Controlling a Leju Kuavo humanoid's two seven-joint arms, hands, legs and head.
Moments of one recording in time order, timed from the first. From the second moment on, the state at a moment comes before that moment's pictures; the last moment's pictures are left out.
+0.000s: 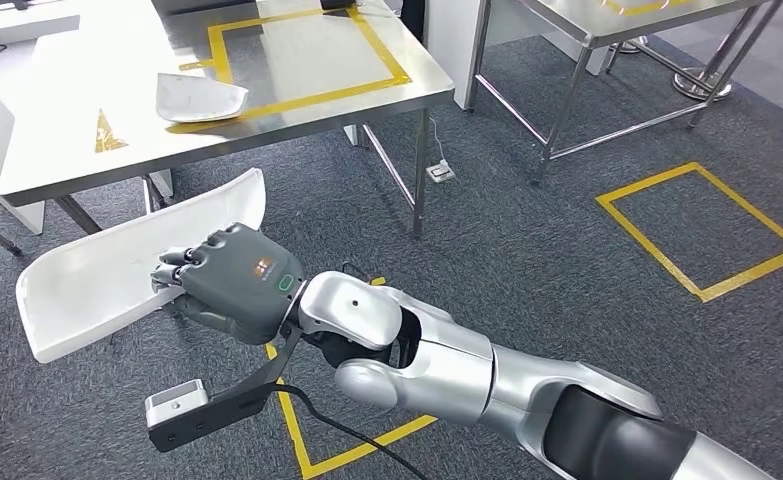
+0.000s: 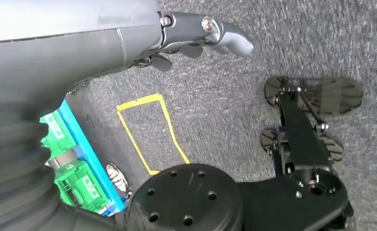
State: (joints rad) left arm -0.09 0.05 0.62 -0.20 -0.36 -0.31 -0.01; right arm -0.74 0.08 1.02 -1.35 0.86 0.04 -0.11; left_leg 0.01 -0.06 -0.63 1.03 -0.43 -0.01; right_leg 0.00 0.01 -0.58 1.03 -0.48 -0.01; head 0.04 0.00
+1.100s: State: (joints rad) left arm -0.09 0.06 0.63 -0.20 -0.38 -0.31 -0.01; right arm -0.75 0.10 1.02 -1.33 0.86 0.03 -0.12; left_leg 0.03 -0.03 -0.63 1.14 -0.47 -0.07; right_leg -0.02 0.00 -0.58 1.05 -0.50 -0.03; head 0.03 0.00
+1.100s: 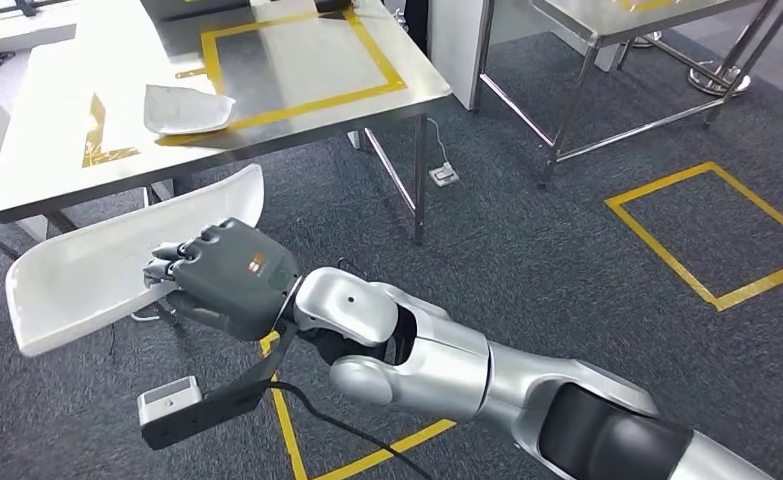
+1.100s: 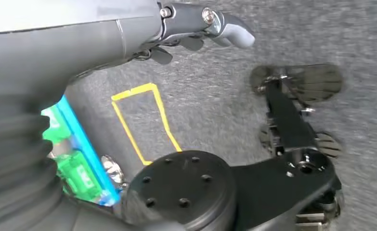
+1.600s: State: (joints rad) left arm -0.08 0.06 0.63 -0.20 -0.38 -0.31 -0.02; right arm -0.76 0.11 1.02 -1.32 0.86 0.02 -0.13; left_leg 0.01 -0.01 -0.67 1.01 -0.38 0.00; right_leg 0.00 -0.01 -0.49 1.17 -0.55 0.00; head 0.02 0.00
